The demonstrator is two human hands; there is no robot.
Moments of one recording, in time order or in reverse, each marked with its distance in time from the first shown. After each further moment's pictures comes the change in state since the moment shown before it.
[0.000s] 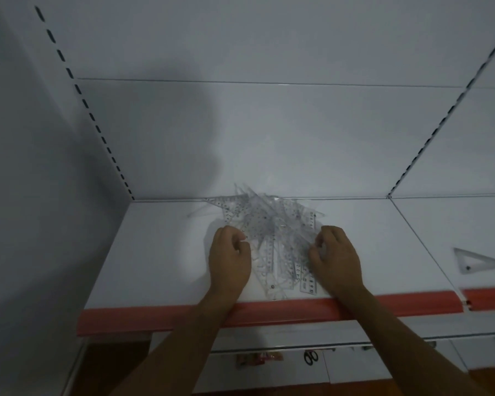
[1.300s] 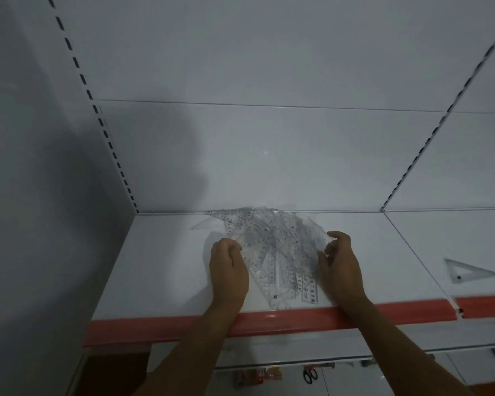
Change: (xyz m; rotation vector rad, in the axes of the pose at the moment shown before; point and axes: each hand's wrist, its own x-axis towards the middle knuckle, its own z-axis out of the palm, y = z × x) left_hand 0.000 0.001 -0.005 -0.157 0.112 -0.065; right_hand -0.002 -0.008 -0.008 0.267 0.031 0.223
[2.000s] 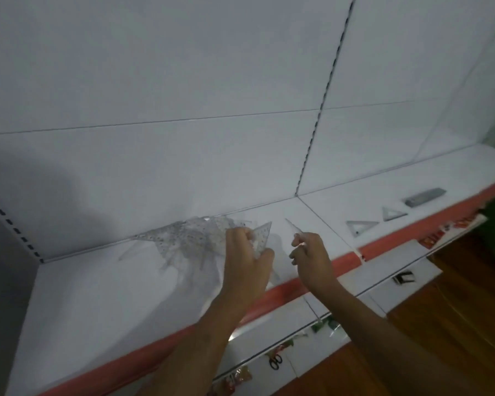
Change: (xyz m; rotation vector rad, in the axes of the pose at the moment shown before) left_hand -0.052 0.105 0.039 -0.082 -0.615 0.187; right_hand -0.043 -0.015 -0.066 0.089 0.190 0.239
